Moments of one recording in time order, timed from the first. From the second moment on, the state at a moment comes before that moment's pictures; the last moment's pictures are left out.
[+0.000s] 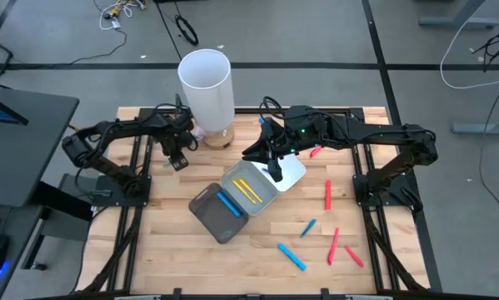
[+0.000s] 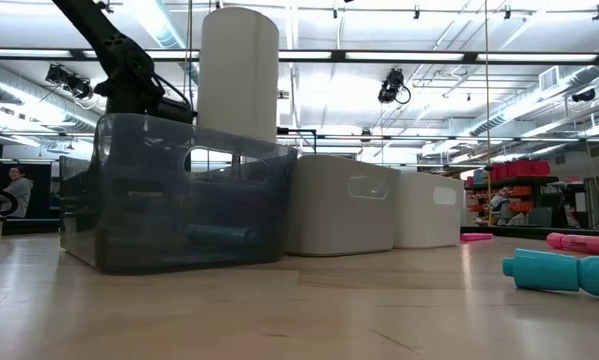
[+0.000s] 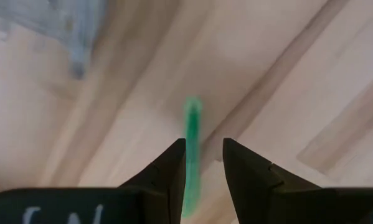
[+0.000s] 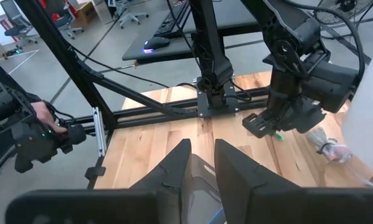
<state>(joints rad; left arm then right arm) 0.74 1.48 0.74 -0.84 0.00 0.19 -0.03 1.53 1.59 -0.43 -0.17 0.18</state>
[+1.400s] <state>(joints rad) 0.72 1.57 0.74 -0.82 -0.04 0.19 -0.03 1.53 1.59 -0.40 -0.17 0.20</state>
